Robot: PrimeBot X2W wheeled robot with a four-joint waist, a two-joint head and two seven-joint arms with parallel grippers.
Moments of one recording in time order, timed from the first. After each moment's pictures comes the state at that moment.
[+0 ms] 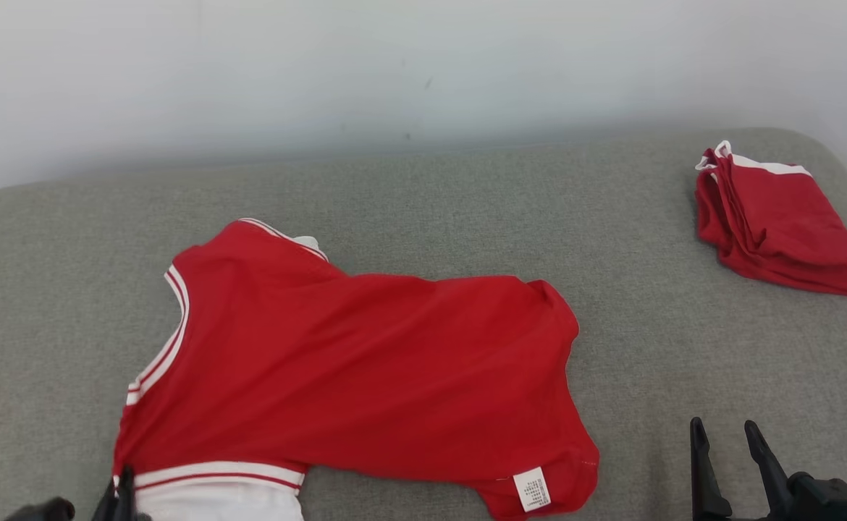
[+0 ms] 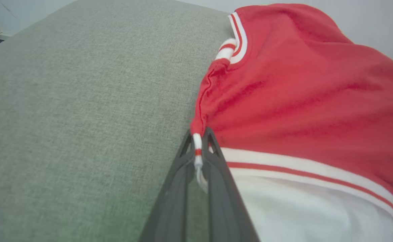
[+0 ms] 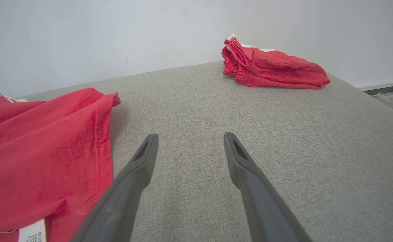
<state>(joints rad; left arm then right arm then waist) -0.19 0.27 -0.05 0.70 -0.52 -0.12 -0.26 0.03 -0.05 -0.09 0.27 0.17 0.13 -0.22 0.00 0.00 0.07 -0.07</state>
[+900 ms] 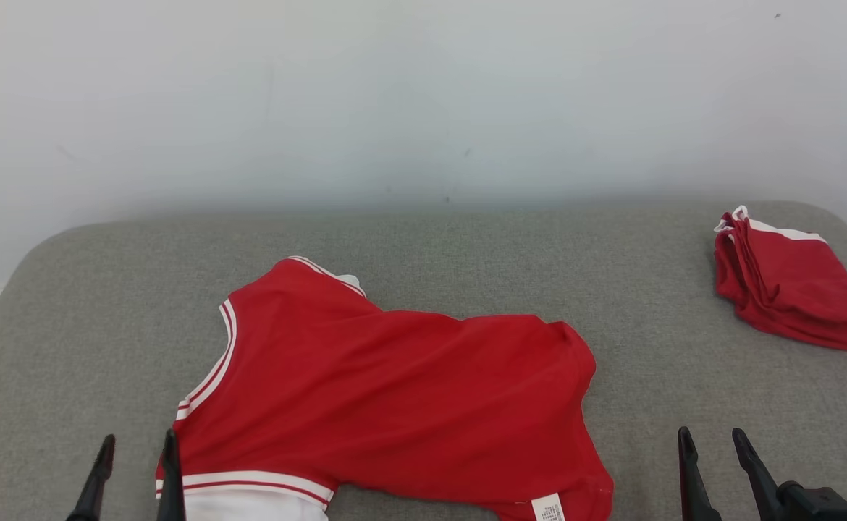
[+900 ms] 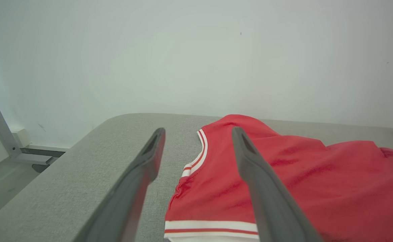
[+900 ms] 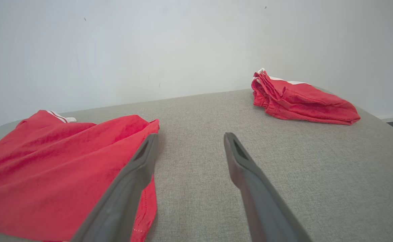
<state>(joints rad) 0.05 0.14 0.09 0.16 -0.22 -0.12 -0.26 0.07 -0.05 -0.06 0.23 0.17 0.13 -0.21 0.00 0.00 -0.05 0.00</state>
